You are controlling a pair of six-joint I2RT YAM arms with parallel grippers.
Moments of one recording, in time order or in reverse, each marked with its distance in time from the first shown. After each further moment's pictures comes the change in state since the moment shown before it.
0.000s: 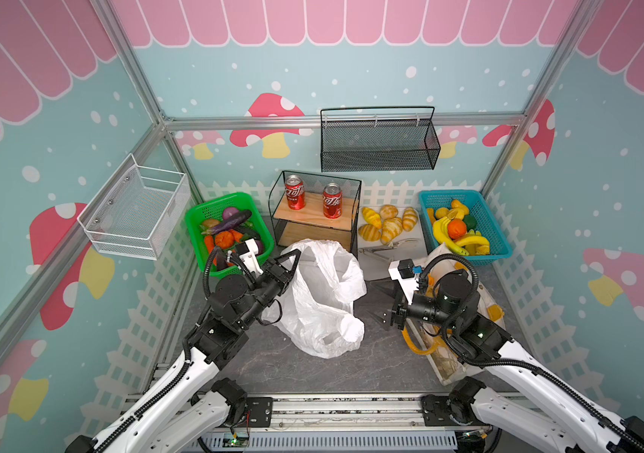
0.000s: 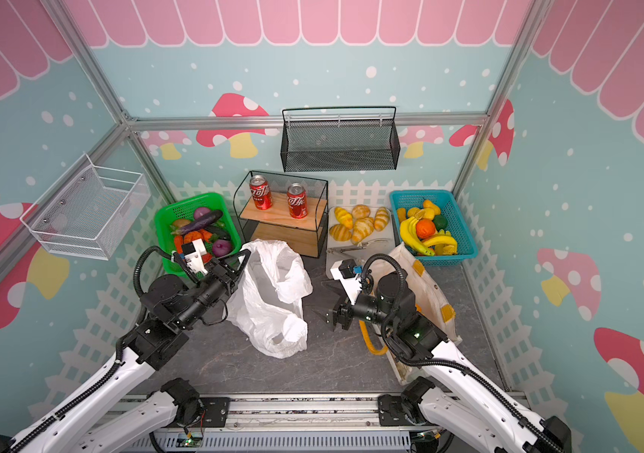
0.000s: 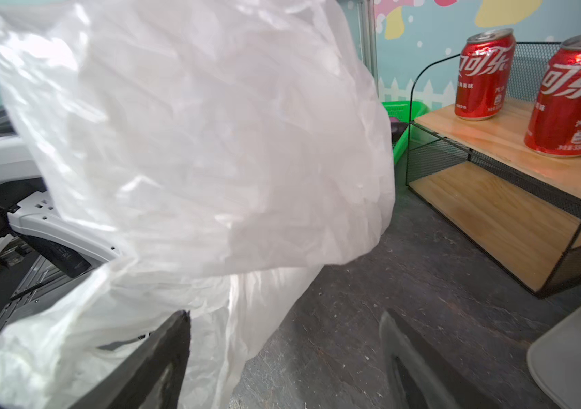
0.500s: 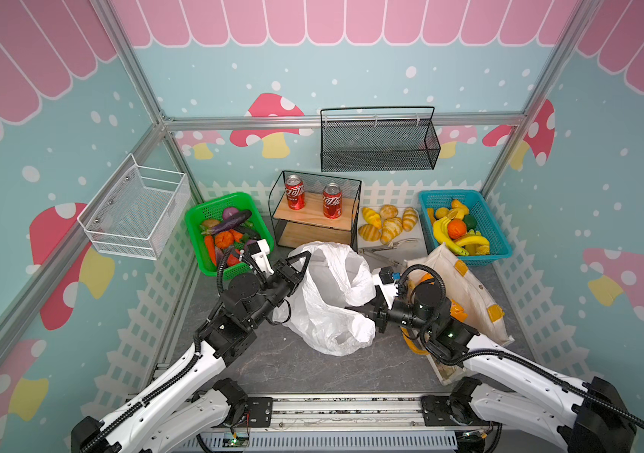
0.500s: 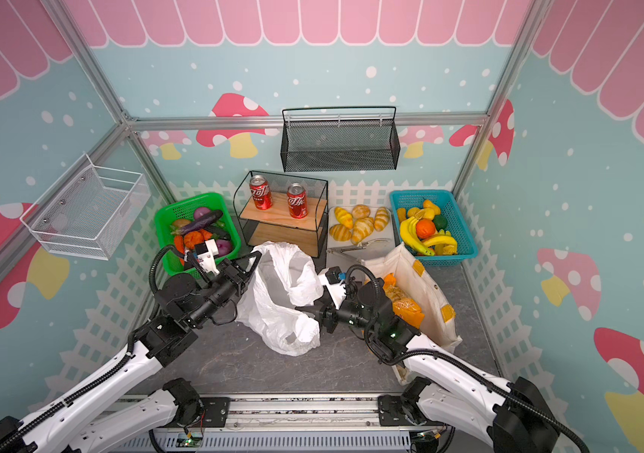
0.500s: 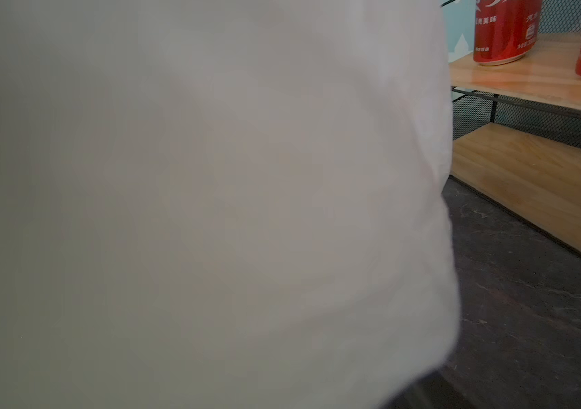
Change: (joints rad) left arm -0.065 0.053 -0.002 0.045 -0.037 0.000; right arm 0.092 0.173 -0.142 0.300 0.147 0.111
